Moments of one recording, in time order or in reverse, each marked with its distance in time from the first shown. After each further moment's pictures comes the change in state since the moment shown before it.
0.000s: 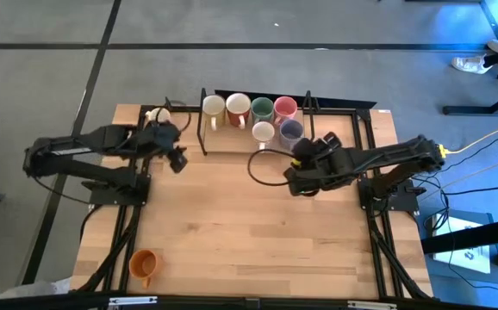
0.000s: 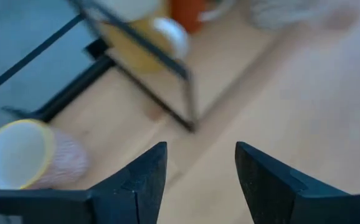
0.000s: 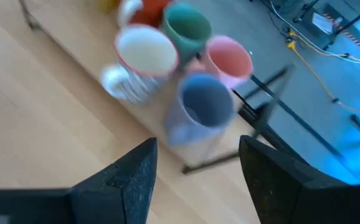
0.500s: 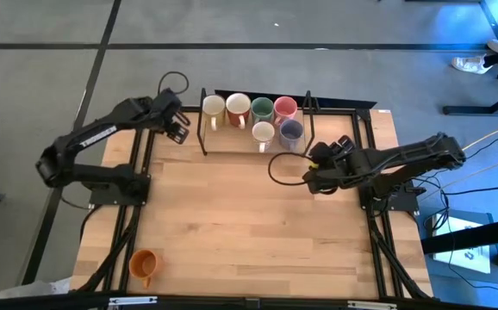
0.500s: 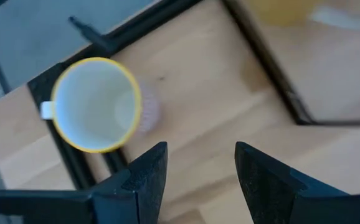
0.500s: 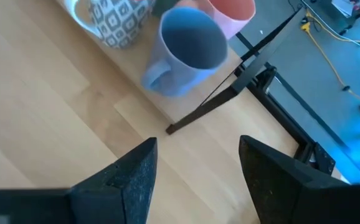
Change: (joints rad) left arm 0.594 0.238 0.026 -0.032 0.177 0.188; right arm -0.004 -0.233 -0.351 0.106 -0.092 -0.047
